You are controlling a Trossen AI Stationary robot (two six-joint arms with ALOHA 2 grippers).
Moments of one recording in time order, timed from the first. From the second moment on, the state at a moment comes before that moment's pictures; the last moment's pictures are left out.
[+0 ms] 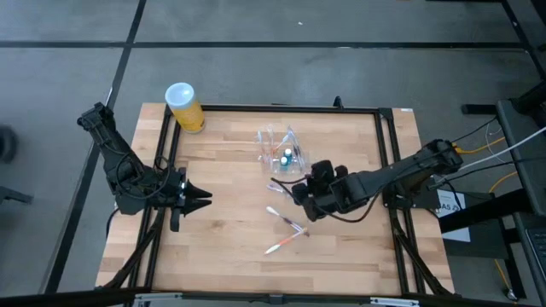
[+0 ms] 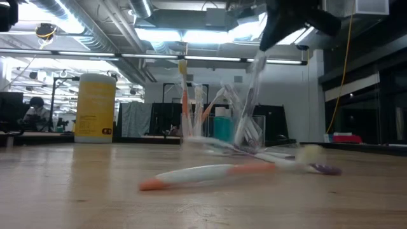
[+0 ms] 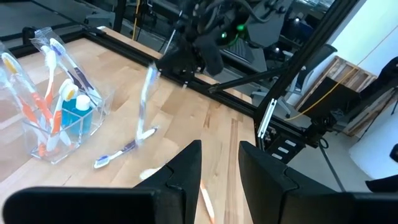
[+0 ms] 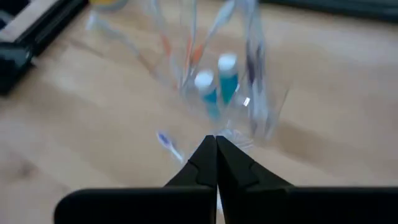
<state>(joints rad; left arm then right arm) -0.89 0.81 0.79 -0.35 -0.92 -0.77 0.39 1.63 1.38 -1.02 0.76 1.44</state>
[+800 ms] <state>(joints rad) -0.89 0.87 0.79 -0.27 -0.92 -0.75 0.19 1.63 1.62 -1.25 1.01 1.07</state>
